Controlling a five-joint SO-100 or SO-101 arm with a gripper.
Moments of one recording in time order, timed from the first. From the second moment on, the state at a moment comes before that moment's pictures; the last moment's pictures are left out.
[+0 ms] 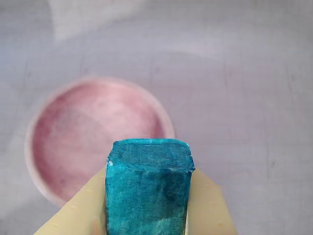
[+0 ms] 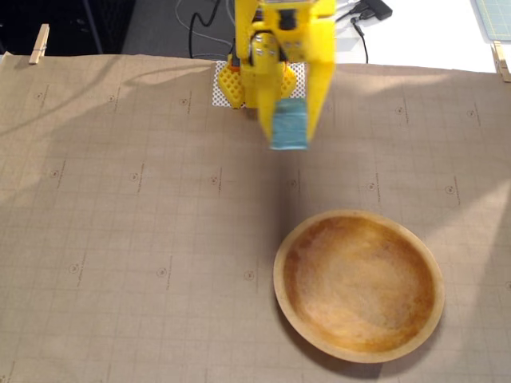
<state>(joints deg) -11.9 123.0 88.0 78.1 100.7</state>
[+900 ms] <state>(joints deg) -17.1 92.5 86.4 51.7 100.7</state>
